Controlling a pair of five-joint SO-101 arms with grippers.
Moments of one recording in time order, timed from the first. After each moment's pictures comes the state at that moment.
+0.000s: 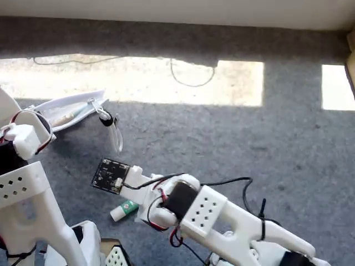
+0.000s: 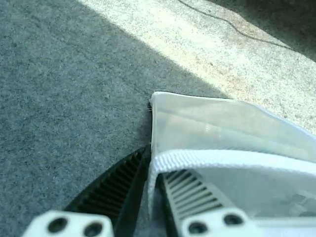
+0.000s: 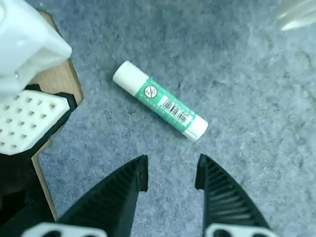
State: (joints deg) left arm -31.3 -41.5 21.8 76.9 14.8; right arm -61.8 -33.6 42.0 68.4 16.2
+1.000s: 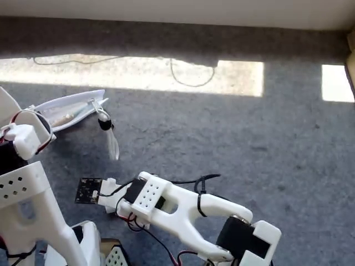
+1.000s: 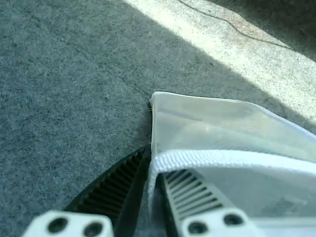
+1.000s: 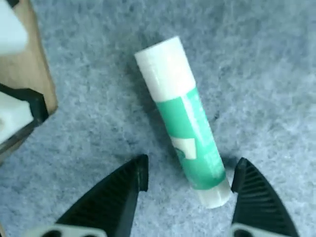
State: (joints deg) left arm -31.3 -41.5 21.8 76.9 14.8; right arm -64.6 -1.0 36.6 53.0 25.0
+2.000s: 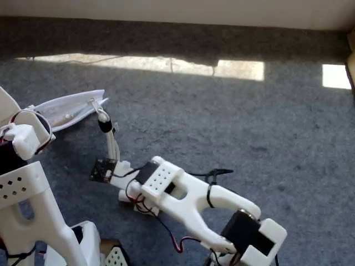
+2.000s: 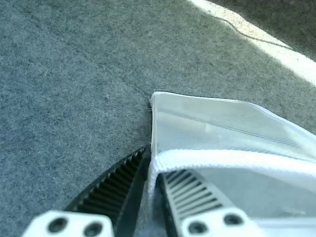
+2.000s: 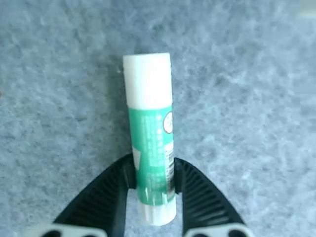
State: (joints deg) left arm -31.3 -41.5 21.8 76.9 14.8; right arm -55.1 -4.1 35.7 57.4 25.2
